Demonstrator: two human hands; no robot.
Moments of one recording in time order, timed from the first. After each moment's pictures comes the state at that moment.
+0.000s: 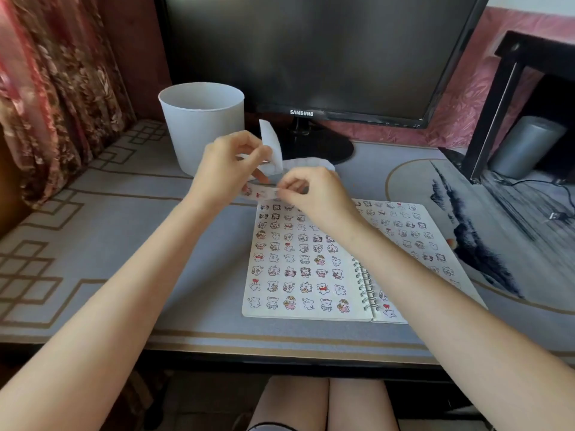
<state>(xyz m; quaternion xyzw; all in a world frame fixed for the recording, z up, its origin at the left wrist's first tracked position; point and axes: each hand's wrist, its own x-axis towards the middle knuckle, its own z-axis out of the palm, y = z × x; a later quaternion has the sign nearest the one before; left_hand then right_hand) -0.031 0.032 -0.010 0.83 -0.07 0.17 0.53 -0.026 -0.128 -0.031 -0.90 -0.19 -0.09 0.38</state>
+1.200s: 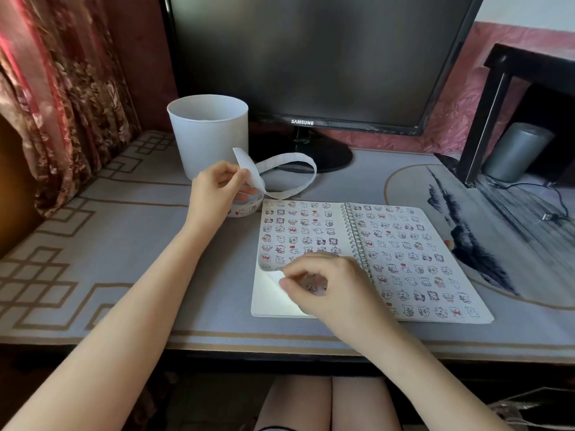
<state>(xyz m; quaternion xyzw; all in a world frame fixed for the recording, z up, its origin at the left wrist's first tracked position) -0.025 0.058 -0.055 0.76 -0.01 0.19 0.62 -0.155 -0.139 -0.043 -0.89 -0.19 -0.04 0.40</state>
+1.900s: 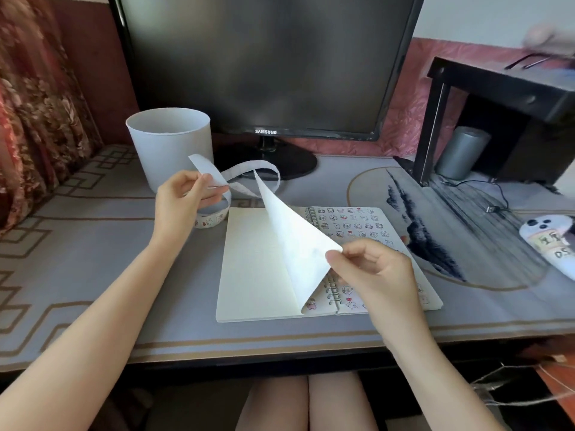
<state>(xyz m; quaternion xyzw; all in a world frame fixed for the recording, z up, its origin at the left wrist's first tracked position) -0.031 0.048 -0.052 0.68 -0.02 0.19 0.71 -0.169 -0.196 -0.027 -0.75 0.02 -0.14 0.65</state>
